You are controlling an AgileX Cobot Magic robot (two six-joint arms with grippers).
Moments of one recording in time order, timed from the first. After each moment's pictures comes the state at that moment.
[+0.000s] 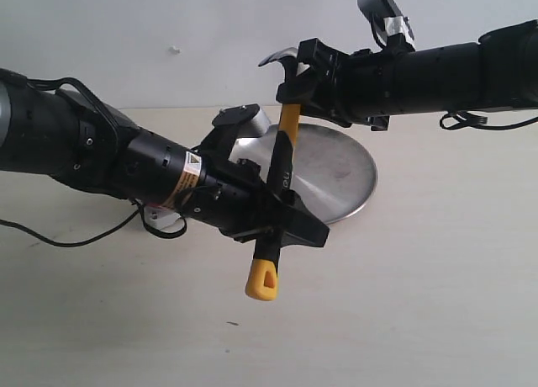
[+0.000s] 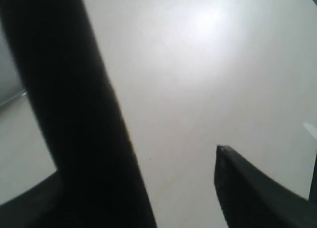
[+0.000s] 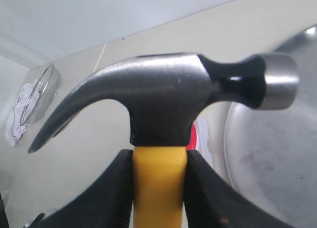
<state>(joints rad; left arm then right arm) -0.60 1.90 -1.08 1.74 -0.64 -1.89 0.27 1.82 -1.12 1.70 0.67 -1.13</state>
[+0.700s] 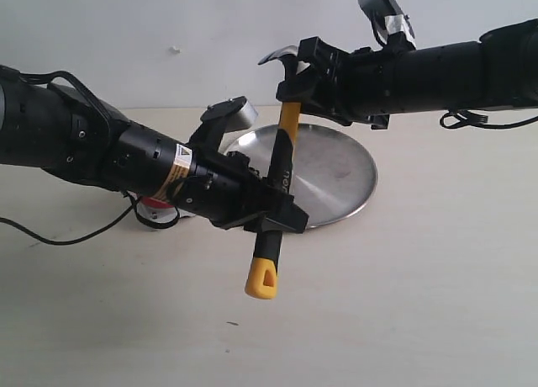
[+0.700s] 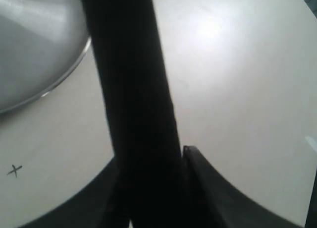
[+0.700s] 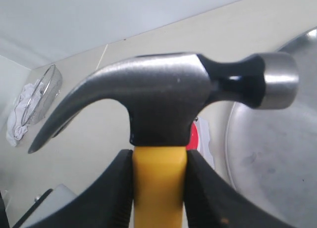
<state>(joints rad) -0.58 1.90 -1.09 1.74 -0.66 -1.94 0.27 1.82 -1.12 1.71 0.67 -1.13</state>
